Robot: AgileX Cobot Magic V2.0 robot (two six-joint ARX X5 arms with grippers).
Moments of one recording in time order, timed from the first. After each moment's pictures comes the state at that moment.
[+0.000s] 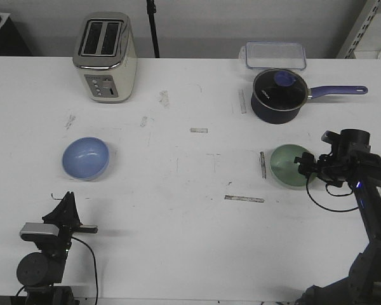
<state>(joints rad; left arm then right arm) 0.01 0.01 0.03 0.17 0.02 -0.01 -0.26 1.60 1.17 -0.74 -0.29 0.13</state>
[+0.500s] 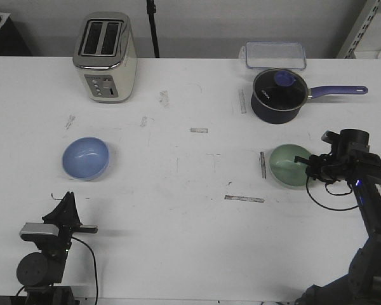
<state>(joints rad) 0.01 0.01 0.03 0.17 0.02 -0.01 -0.26 1.62 1.17 -0.71 -0.29 0.14</state>
